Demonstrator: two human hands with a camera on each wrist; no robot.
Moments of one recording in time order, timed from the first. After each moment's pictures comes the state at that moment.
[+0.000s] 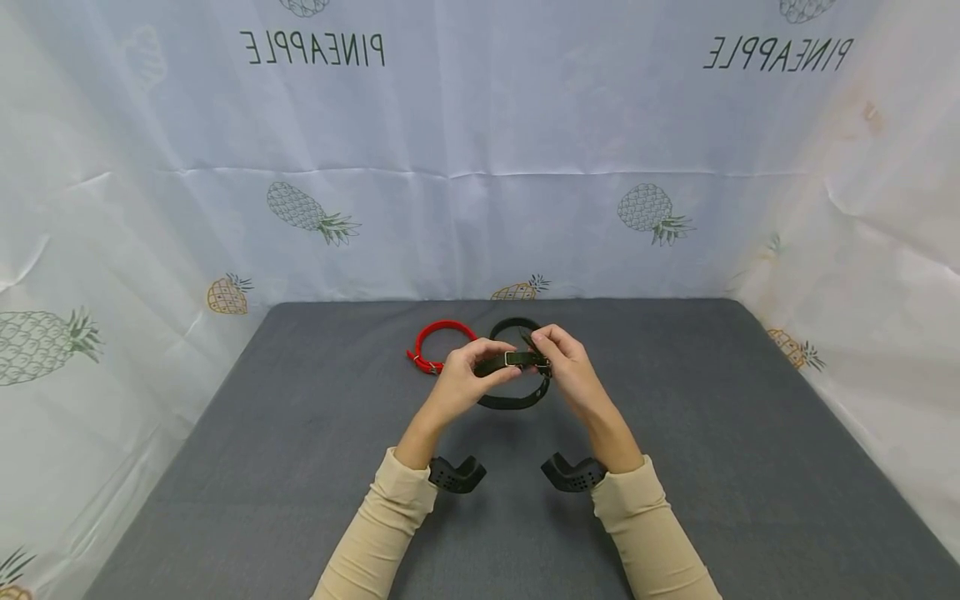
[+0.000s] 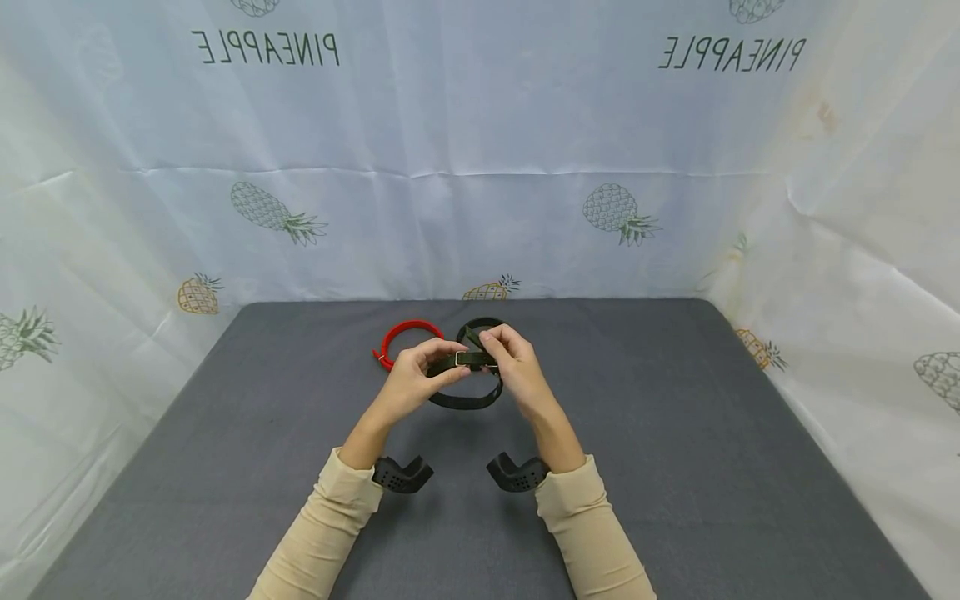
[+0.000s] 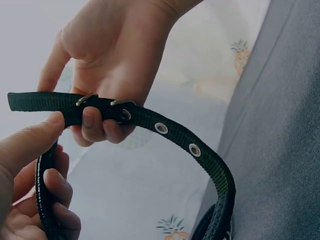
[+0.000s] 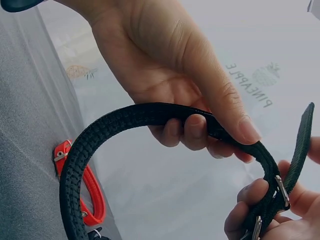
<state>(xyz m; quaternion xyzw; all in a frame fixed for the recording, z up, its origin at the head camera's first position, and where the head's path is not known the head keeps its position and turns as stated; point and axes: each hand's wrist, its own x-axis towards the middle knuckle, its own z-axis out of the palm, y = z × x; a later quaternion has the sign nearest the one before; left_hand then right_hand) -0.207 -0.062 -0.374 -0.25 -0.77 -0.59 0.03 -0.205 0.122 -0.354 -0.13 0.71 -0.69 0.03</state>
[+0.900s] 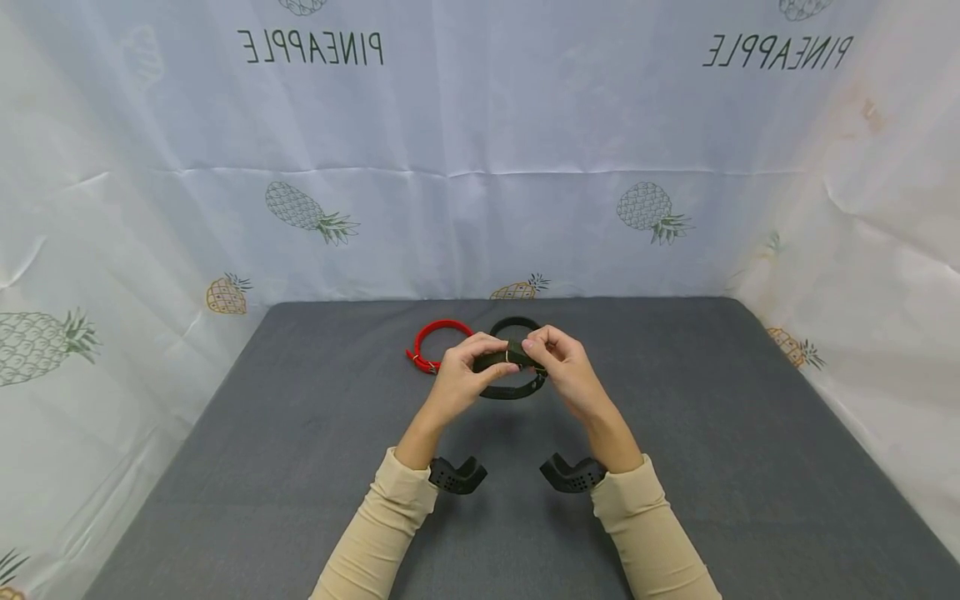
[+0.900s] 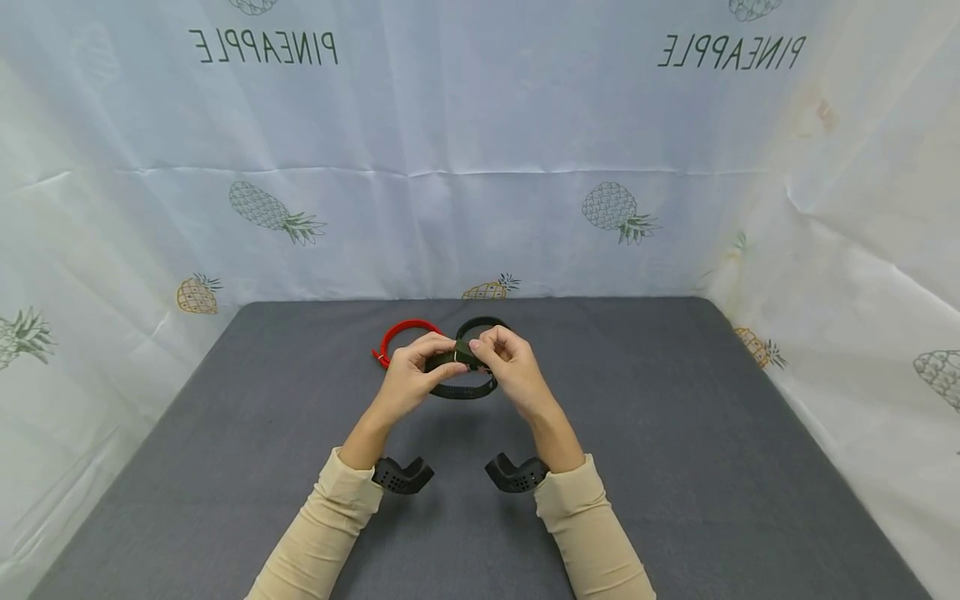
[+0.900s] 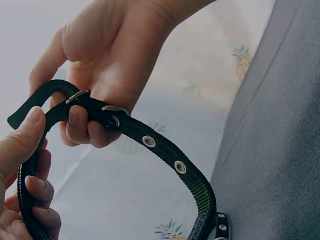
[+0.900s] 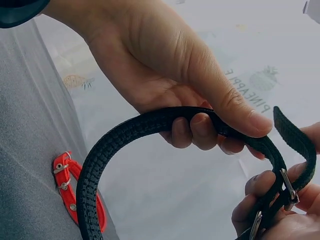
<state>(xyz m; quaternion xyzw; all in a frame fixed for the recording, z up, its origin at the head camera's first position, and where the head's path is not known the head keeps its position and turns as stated) -0.207 -0.061 -0.374 -0.29 -0.74 -0.61 0.10 -0.202 0.121 -0.355 -0.19 0.68 -0.70 0.02</state>
